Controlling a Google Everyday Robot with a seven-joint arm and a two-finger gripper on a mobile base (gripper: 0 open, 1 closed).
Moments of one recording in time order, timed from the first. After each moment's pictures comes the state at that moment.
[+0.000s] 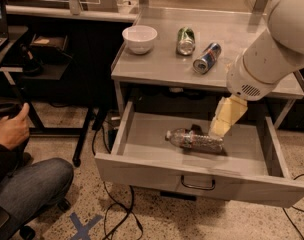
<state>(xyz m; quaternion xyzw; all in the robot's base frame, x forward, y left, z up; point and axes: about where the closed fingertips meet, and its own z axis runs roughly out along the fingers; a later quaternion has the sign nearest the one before) 0.522 -0.172 0.872 -0.57 0.79 -0.02 0.21</state>
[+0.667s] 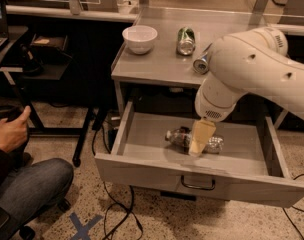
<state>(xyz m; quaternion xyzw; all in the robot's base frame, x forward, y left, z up) 0.535 -0.140 0.786 -0.61 0.78 -0.05 0.15</state>
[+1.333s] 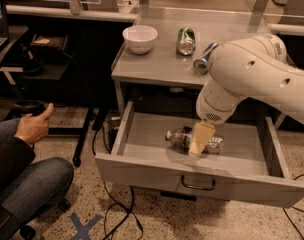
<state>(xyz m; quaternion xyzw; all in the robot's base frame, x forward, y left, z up) 0.542 -0.143 0.772 -0.59 0.79 -0.05 0.16</state>
